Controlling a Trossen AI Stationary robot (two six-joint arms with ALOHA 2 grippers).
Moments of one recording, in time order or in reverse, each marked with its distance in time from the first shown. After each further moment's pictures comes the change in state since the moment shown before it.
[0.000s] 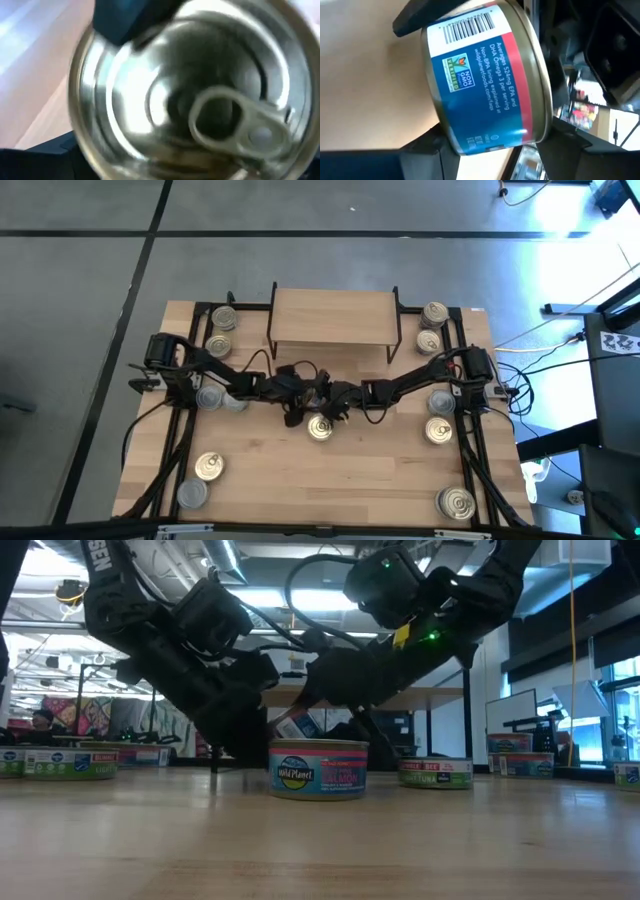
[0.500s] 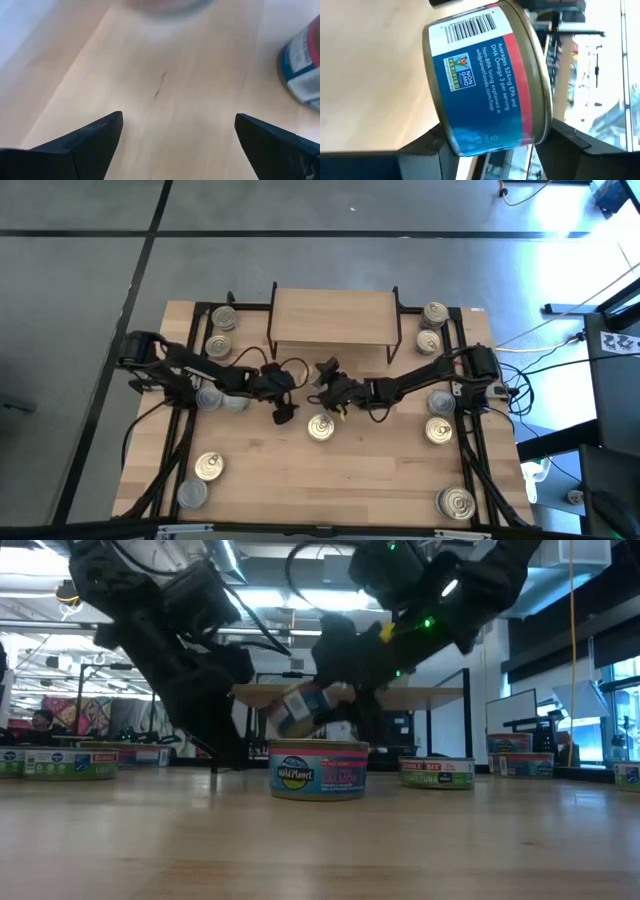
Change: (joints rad) left arm -0.012 -0.223 -0.002 -0.426 -0.017 -0.142; right arm -0.005 -0.064 0.000 -0.010 0.269 0.131
